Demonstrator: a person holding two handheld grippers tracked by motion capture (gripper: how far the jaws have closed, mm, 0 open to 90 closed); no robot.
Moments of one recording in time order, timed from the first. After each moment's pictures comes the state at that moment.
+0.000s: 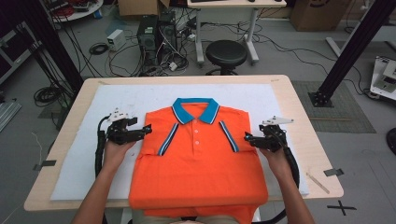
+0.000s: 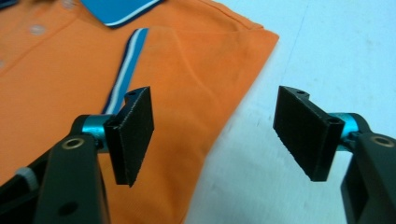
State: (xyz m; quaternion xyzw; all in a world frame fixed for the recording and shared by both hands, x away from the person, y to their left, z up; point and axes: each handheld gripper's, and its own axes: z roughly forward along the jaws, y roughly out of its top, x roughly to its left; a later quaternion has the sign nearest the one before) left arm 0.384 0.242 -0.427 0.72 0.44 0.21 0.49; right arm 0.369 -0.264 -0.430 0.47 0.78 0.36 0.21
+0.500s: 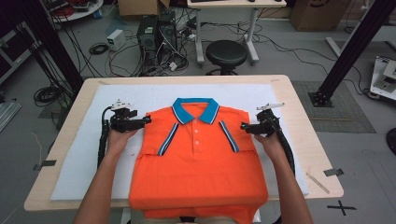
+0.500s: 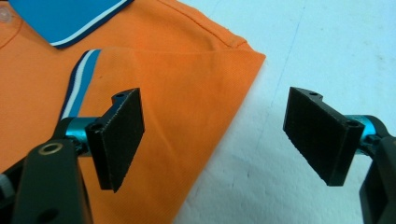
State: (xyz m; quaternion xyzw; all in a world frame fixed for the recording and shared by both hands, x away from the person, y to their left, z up) left arm 0.433 0.252 -0.444 0.72 0.48 0.19 0.46; right arm 0.427 -0.259 -0.434 0.50 0.78 0.33 0.18
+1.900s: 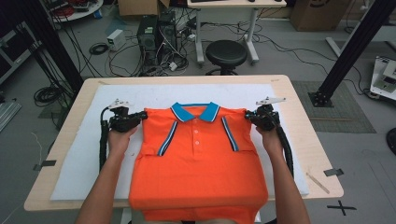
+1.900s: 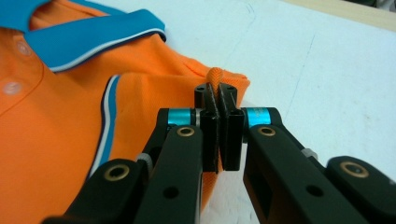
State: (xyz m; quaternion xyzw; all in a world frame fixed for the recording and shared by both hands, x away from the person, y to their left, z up) left arm 0.407 0.246 -0.420 0.70 0.50 0.17 0.49; right arm 0.422 -0.254 -0.408 0.45 0.78 0.38 0.21
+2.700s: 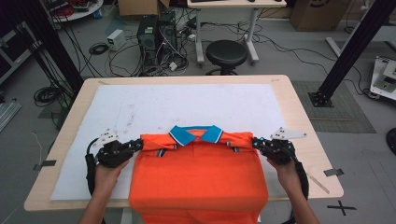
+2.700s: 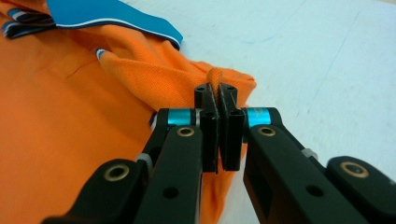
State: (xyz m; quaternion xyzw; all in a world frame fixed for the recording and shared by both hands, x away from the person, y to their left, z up) left arm 0.299 0.253 -0.434 0.72 0.43 0.15 0.52; right arm 0.314 -0.279 -0.424 0.39 0.79 0.43 0.18
